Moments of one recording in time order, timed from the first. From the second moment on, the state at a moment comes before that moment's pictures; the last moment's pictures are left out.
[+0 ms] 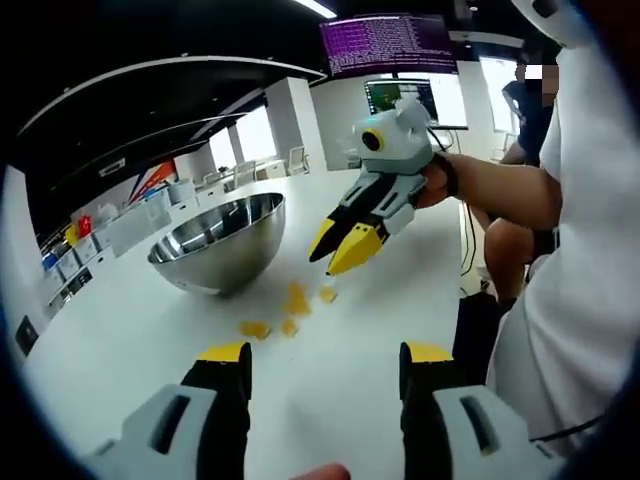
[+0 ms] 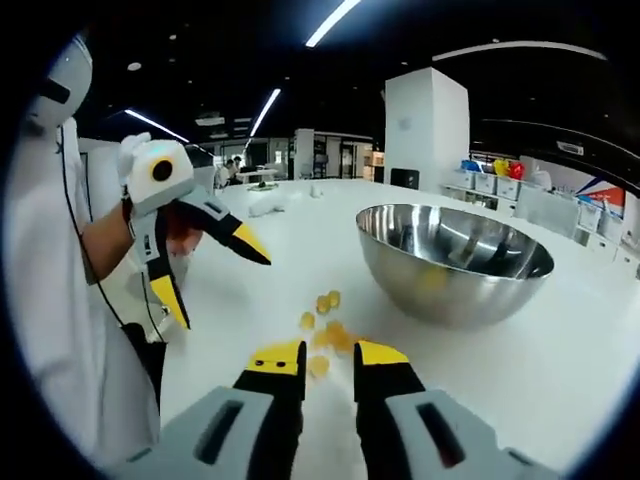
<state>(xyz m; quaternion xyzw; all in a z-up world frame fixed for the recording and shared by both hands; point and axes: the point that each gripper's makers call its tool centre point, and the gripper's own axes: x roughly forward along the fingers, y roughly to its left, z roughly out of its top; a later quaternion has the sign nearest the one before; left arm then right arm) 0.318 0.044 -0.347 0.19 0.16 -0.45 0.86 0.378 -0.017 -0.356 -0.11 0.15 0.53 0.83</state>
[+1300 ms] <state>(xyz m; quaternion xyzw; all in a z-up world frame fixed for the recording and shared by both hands) 0.315 0.053 -0.345 0.19 0.16 -0.44 0.87 0.376 -0.015 -0.373 -0.13 0.17 0.52 0.82</state>
